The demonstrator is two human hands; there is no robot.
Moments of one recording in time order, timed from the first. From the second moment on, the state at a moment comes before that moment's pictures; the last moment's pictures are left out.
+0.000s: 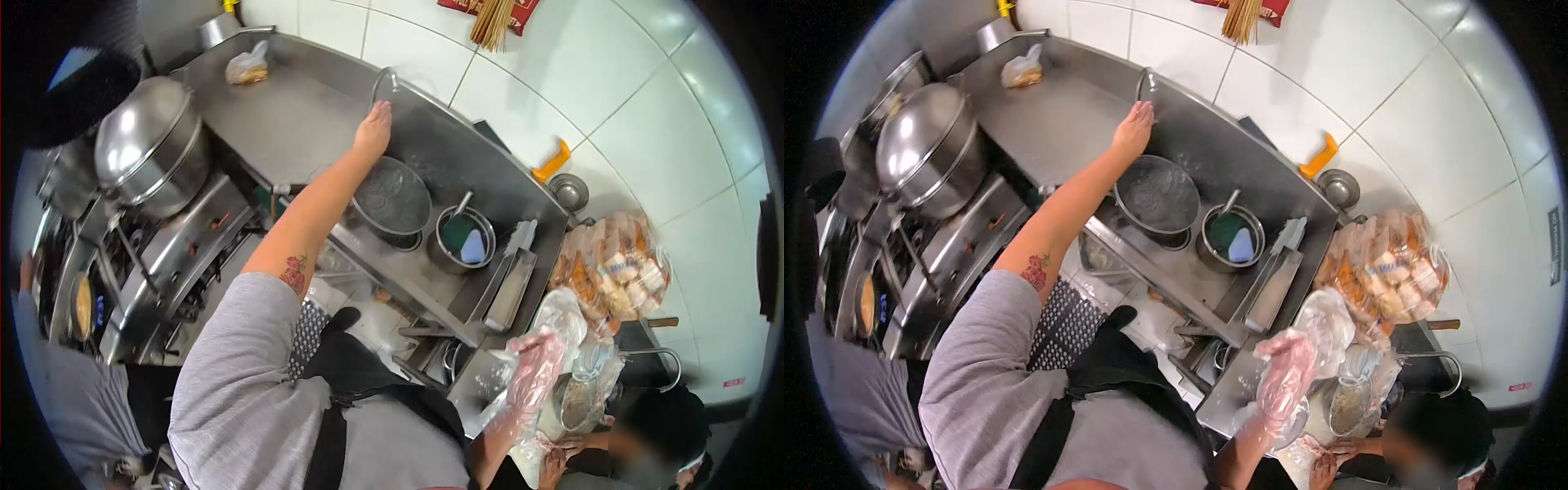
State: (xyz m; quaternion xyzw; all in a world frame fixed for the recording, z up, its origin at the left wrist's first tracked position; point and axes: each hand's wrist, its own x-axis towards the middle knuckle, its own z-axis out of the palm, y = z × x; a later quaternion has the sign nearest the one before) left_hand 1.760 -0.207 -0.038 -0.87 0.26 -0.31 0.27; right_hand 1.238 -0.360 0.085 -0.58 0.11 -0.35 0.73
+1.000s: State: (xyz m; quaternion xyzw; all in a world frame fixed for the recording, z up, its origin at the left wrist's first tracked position) left_hand 1.802 -0.259 -0.131 0.38 0.09 -0.43 0.81; right_hand 1.286 -0.319 0.085 -0.50 0.36 -0.58 0.53
